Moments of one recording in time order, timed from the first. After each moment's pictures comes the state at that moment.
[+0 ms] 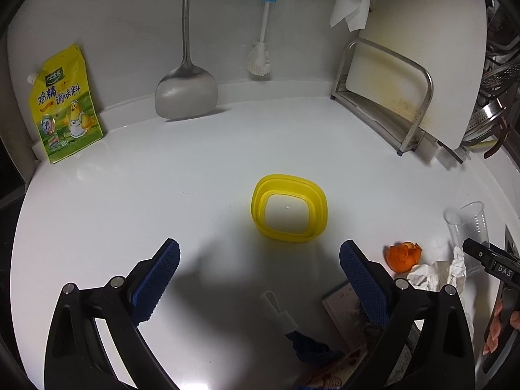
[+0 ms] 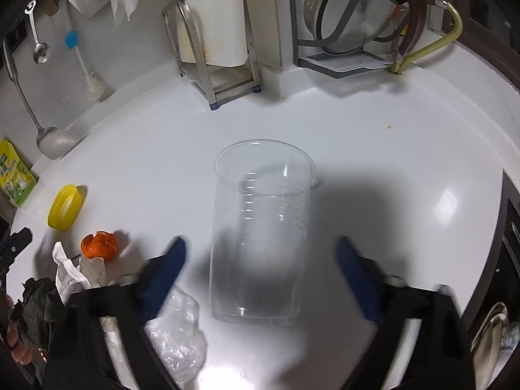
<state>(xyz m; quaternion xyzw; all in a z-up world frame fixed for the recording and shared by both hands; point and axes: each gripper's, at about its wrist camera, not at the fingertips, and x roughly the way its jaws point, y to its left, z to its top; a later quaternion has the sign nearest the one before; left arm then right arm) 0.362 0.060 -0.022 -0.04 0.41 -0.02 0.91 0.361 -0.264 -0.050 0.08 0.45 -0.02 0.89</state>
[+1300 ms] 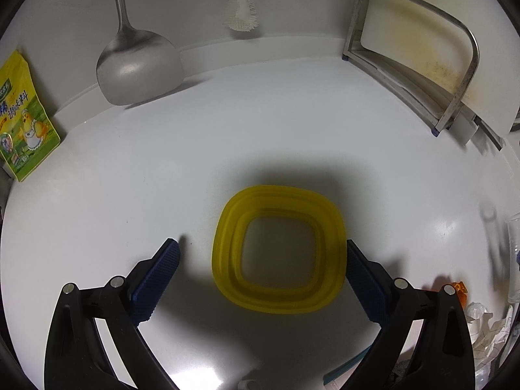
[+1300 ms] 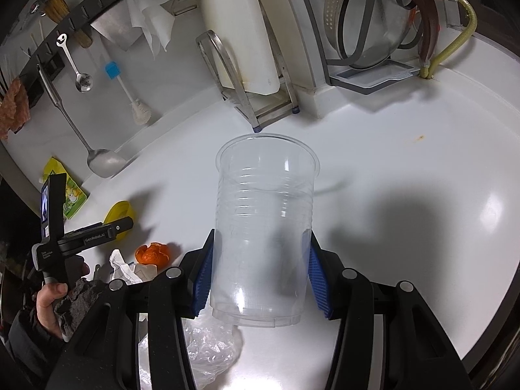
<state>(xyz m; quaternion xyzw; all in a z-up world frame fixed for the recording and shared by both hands) 0.448 0.032 -0.062 0.00 0.48 -0.02 0.88 0.354 -0.275 -0.034 0.14 0.40 0.07 0.90</state>
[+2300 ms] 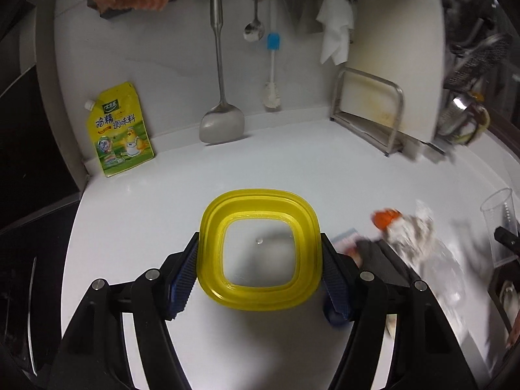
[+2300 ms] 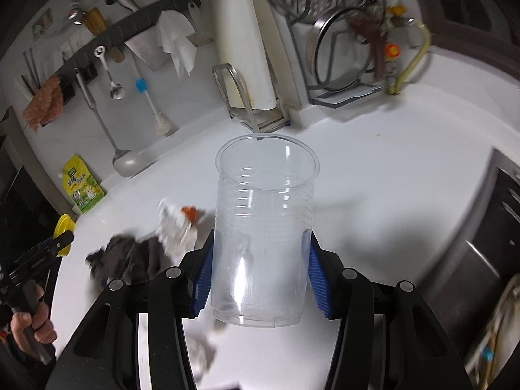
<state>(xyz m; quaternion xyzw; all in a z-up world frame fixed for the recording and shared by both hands) 0.240 0.079 0.021 0.01 0.33 -0.01 0.94 0.219 -0.271 -0.005 0.14 0.34 0.05 0.93</state>
